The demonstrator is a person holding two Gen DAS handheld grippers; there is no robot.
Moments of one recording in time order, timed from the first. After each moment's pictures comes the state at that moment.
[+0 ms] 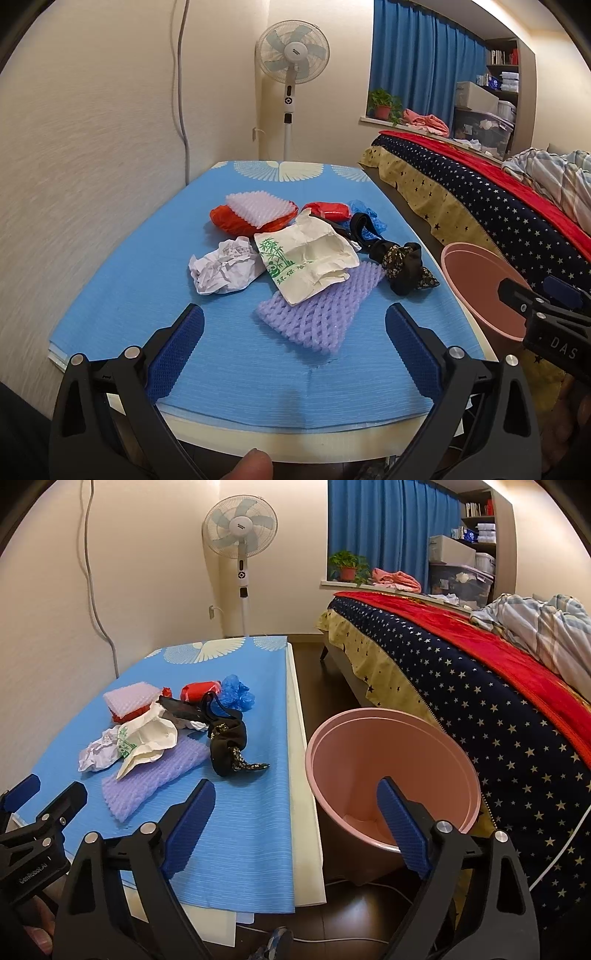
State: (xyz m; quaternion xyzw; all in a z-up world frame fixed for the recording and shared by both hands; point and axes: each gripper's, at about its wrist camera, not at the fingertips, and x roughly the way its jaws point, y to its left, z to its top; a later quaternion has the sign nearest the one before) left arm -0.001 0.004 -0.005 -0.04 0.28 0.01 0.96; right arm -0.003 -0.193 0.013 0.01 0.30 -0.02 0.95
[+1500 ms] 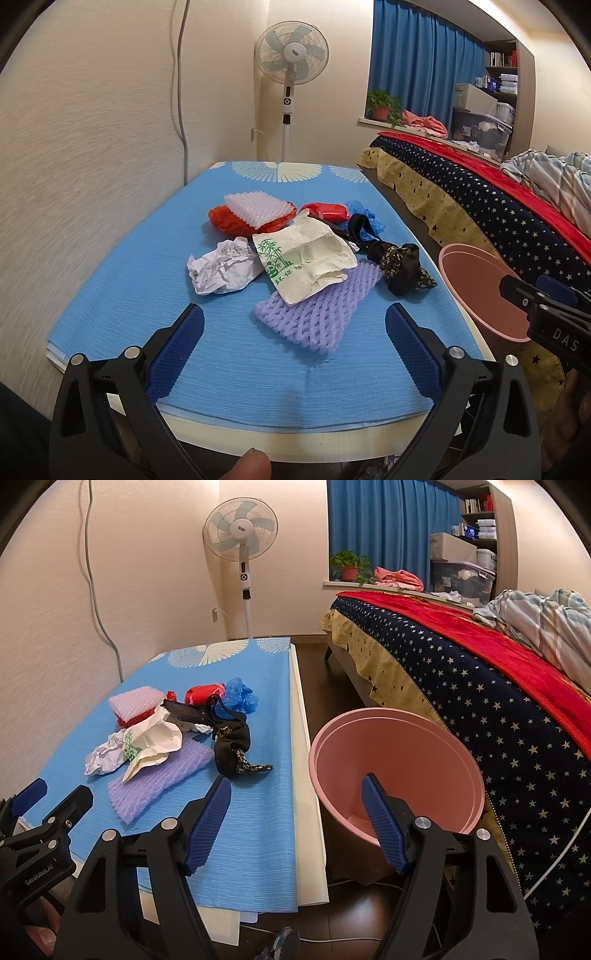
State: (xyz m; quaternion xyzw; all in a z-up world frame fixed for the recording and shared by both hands) left arm -0.004 -0.001 -0.005 -0.04 0.28 0.01 0.96; right arm -0.003 -0.196 0.017 0.02 0.30 -0.01 0.95
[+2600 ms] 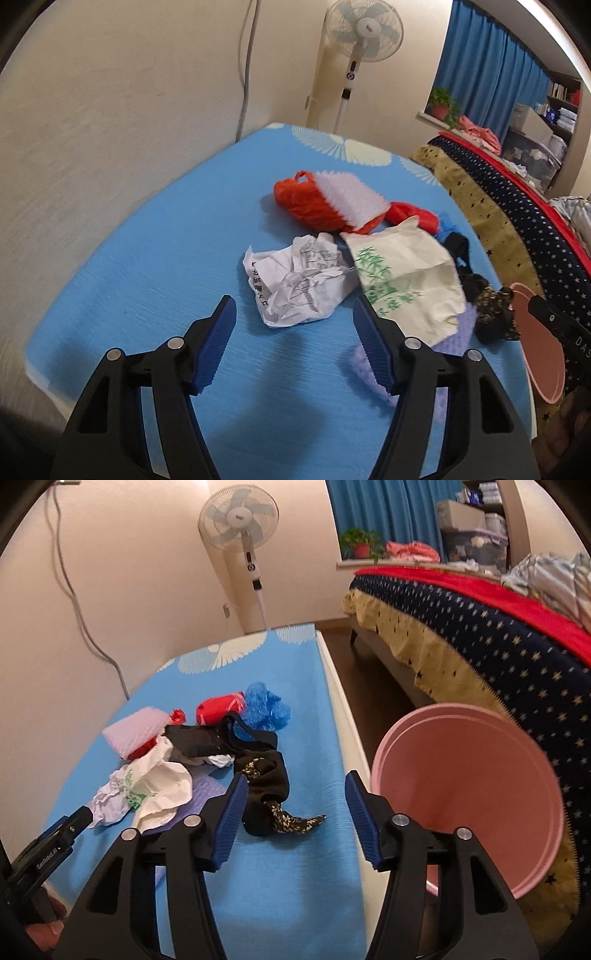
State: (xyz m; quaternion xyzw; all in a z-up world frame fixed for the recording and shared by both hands) left arm 0.079 0.083 -0.039 -0.13 0.34 0.07 0.93; right arm 0.096 -0.176 -0.014 0.09 0.34 0.04 0.94
